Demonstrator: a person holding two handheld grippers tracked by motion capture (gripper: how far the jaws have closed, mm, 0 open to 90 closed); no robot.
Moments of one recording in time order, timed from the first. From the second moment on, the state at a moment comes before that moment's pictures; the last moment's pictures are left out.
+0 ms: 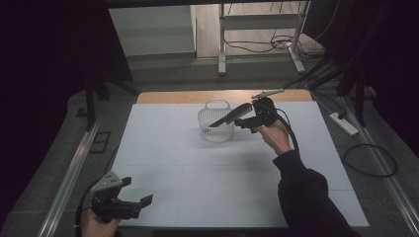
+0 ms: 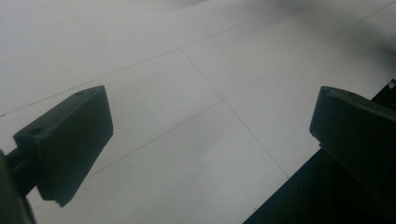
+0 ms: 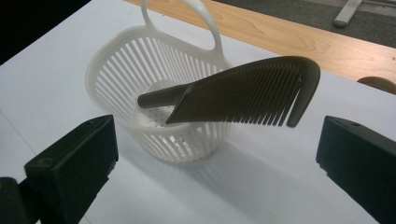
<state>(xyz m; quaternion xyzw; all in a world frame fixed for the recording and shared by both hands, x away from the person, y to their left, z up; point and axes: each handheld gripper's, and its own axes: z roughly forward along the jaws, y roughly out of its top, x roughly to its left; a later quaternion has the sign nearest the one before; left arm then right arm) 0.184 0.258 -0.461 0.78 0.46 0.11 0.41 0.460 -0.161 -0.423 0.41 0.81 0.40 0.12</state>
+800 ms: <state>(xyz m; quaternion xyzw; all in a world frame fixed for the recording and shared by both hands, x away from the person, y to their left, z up) 0.184 0.259 -0.461 0.78 0.46 0.11 0.41 0.433 -0.163 -0.419 0.37 0.83 0.39 0.13</state>
